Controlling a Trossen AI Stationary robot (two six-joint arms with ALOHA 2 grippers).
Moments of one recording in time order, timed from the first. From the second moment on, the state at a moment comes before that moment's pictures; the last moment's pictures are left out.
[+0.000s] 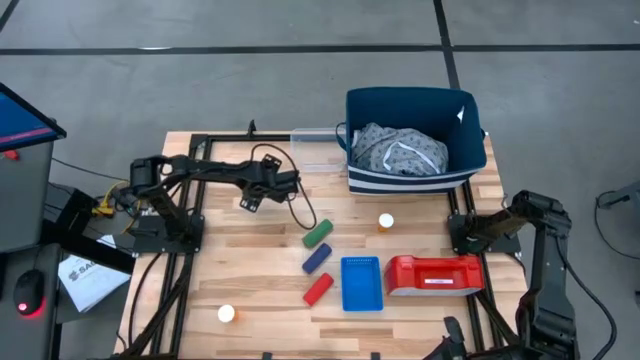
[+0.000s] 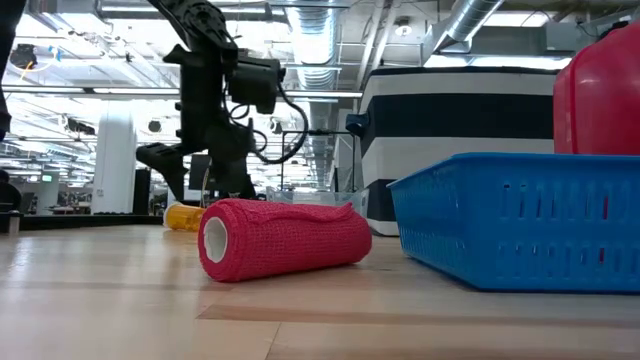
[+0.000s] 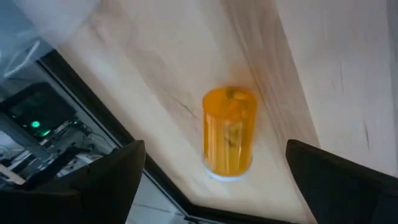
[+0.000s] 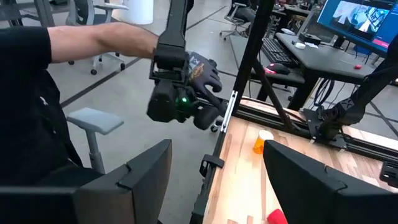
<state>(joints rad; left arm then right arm) 0.26 1.69 1.05 -0.89 -0.63 0.73 1.23 1.69 1.74 -0.48 0.94 0.22</state>
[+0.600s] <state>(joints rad) 0.38 1.68 1.06 -0.89 -0.46 0.76 1.26 1.69 1.74 -0.48 0.93 0.21</state>
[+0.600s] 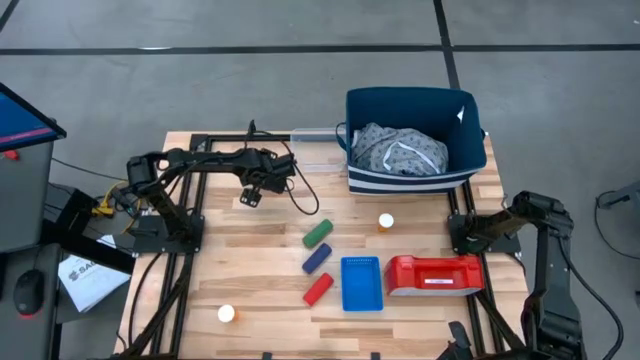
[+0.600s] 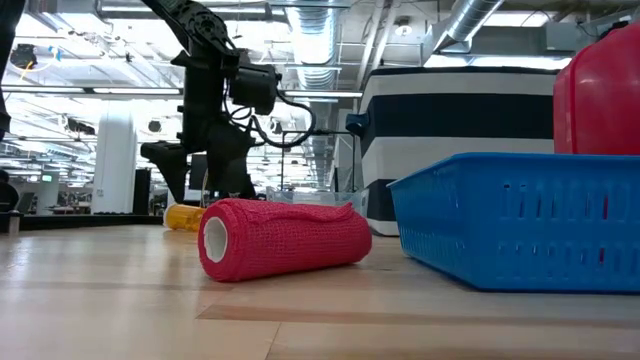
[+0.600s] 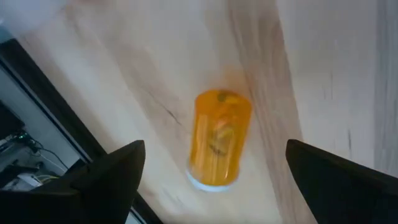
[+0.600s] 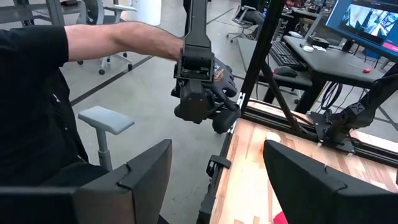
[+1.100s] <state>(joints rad) 0.43 1.73 1.06 -0.85 -0.40 0.75 1.26 1.70 1.74 -0.48 0.91 0.21</state>
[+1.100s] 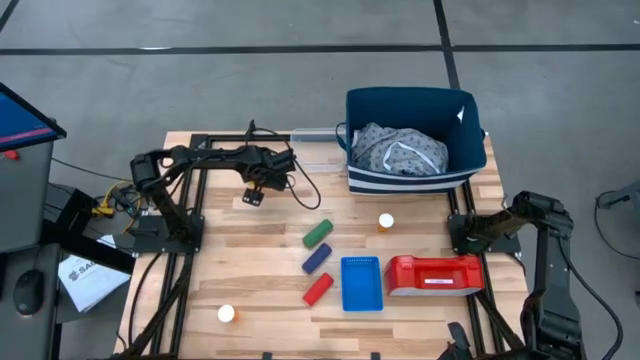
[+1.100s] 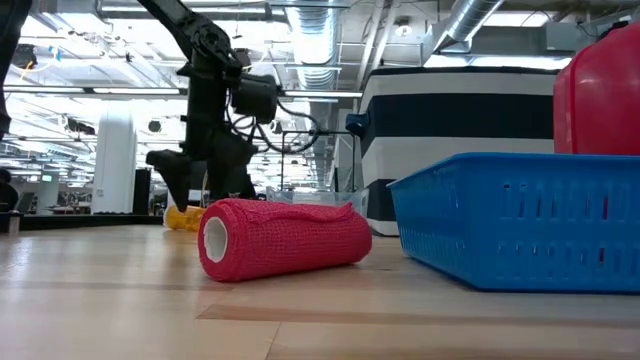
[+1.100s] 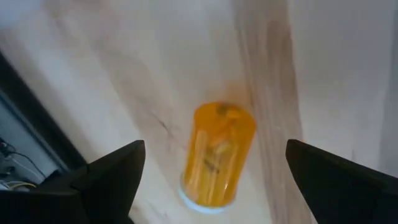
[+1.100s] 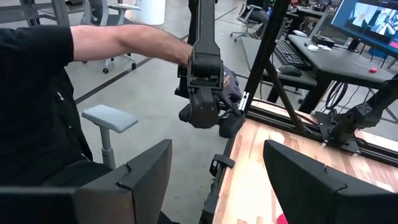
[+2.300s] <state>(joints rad) 0.49 1.80 1.06 -0.80 -0.34 0.73 1.26 1.70 1.74 -0.41 0.86 0.16</state>
